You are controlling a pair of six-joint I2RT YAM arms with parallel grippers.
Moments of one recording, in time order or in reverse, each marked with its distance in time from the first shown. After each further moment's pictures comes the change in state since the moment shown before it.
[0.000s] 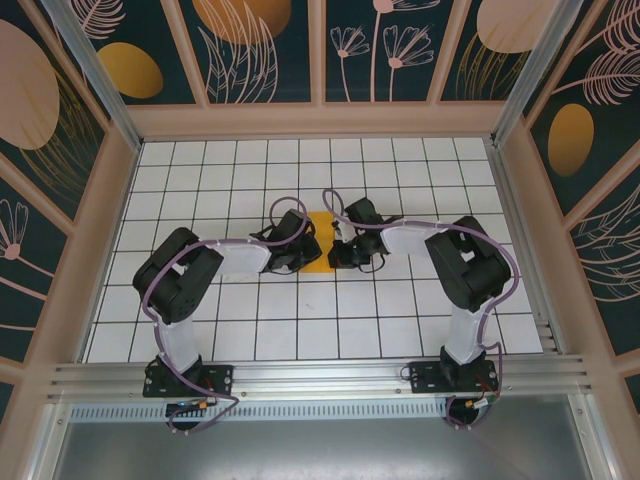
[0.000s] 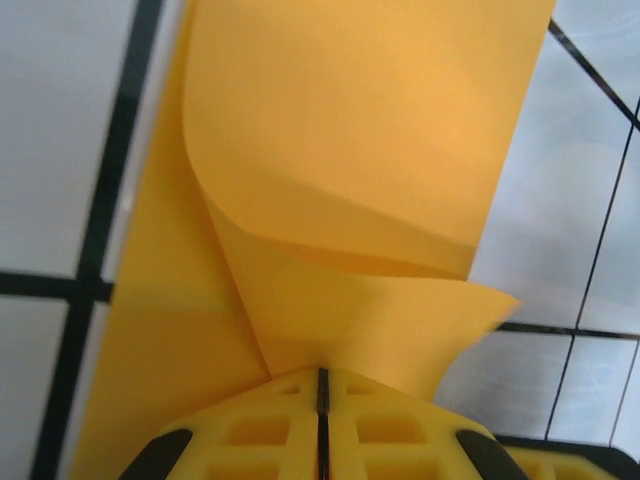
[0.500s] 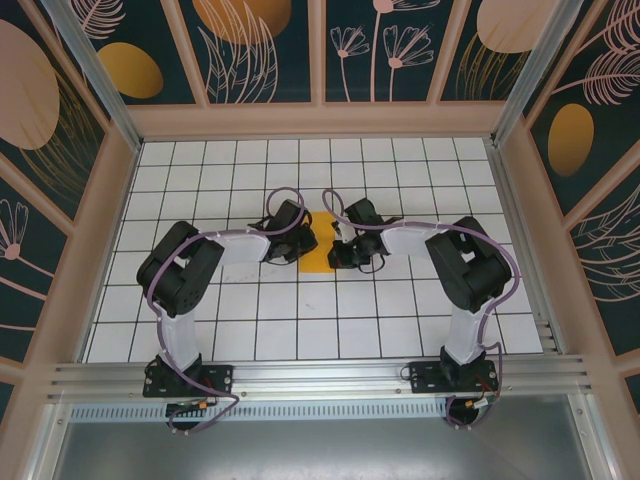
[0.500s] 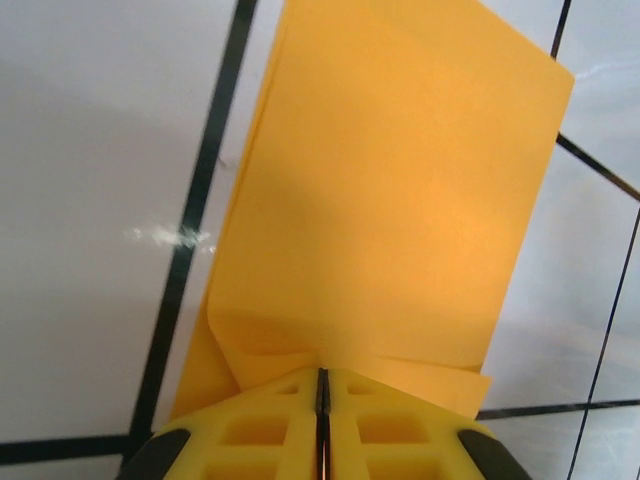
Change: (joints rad) left arm 0.059 0.045 0.082 -0.056 -0.019 0.058; right arm 0.002 -0.004 -0.007 0.011 0.006 0.000
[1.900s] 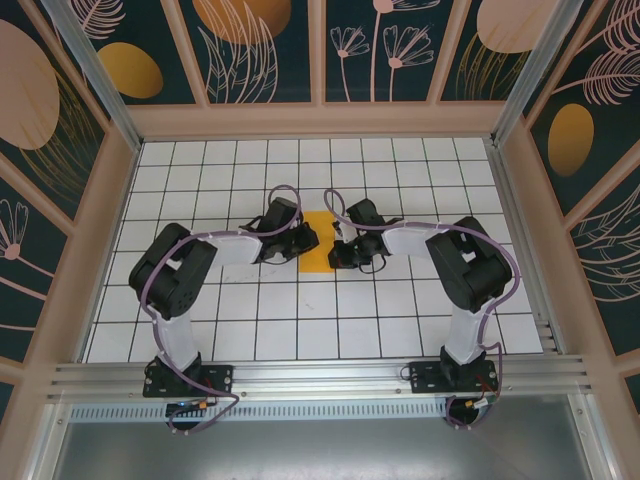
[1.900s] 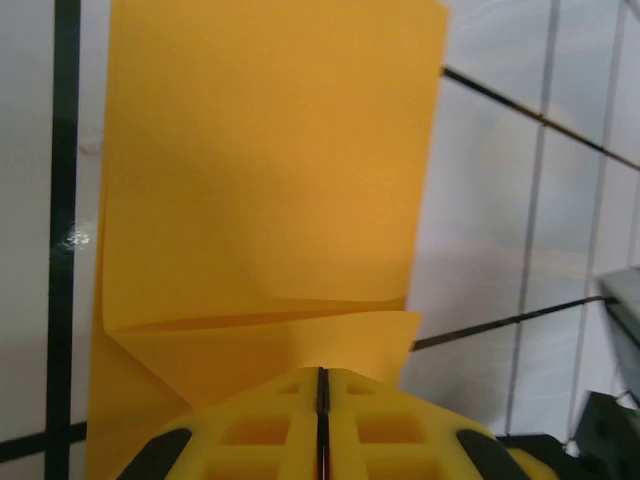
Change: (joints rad) left arm 0.031 -0.023 -0.053 0.108 0.186 0.132; right arm -0.010 -0.003 -0.013 0.023 -0.027 0.001
